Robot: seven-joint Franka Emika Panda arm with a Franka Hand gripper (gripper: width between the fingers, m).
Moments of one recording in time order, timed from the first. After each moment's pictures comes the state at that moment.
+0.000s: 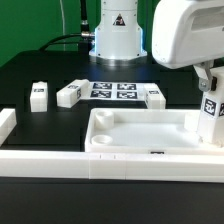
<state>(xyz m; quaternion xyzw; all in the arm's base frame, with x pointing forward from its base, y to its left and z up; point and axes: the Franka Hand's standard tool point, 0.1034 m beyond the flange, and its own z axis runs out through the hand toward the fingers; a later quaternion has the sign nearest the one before) 0.628 0.104 0.117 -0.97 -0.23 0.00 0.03</state>
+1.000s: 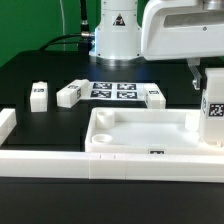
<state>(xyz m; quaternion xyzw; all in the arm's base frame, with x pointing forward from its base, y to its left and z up) 0.629 0.100 0.116 -0.99 0.10 0.00 0.05</state>
